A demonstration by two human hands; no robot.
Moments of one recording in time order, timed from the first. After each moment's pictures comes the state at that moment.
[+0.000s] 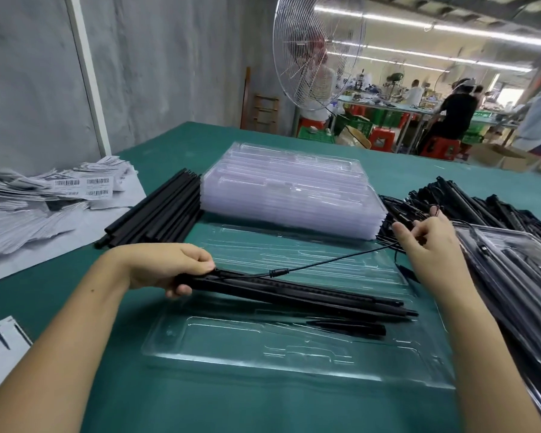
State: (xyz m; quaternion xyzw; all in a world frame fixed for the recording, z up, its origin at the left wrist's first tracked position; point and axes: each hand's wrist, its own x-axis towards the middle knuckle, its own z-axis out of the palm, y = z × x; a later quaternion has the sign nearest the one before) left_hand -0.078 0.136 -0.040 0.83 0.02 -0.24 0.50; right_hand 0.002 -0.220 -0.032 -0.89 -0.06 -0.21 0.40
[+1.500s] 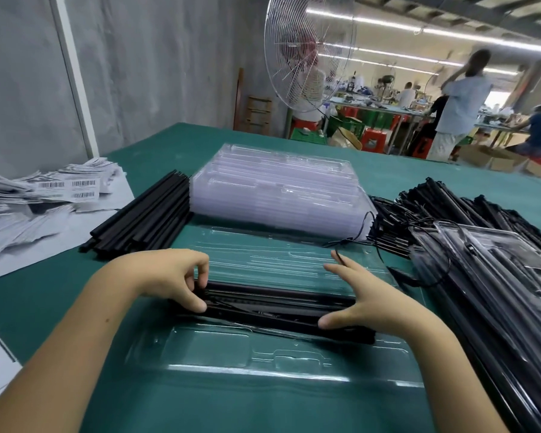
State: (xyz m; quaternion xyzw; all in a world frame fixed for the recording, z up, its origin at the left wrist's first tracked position) left_hand -0.072 0.122 -0.039 0.96 -0.02 -0.18 0.20; right_hand -0.024 -0.192 -0.055 -0.93 -0.22 0.13 0.25
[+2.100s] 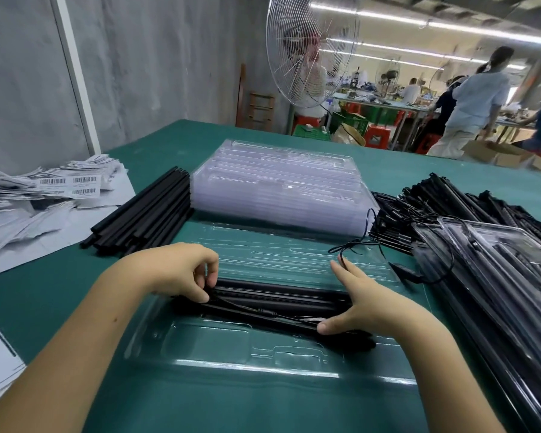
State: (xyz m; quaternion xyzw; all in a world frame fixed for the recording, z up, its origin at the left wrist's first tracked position) left_hand -0.067 0.114 -0.046 0.96 -0.05 -0.16 0.21; right_hand -0.031 -0.184 -0.057 -0.95 -0.17 0.18 0.18
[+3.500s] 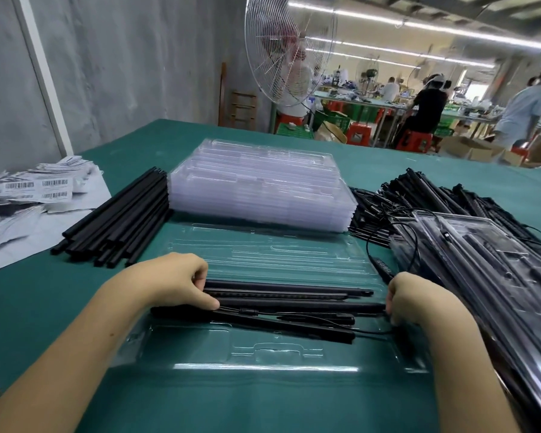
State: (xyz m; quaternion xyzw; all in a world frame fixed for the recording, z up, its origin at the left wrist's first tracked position) left_hand -0.063 0.087 -0.056 0.98 -0.01 -0.13 0.15; right_hand -0.031 -0.236 -0.033 -0.98 0.09 0.17 0.07
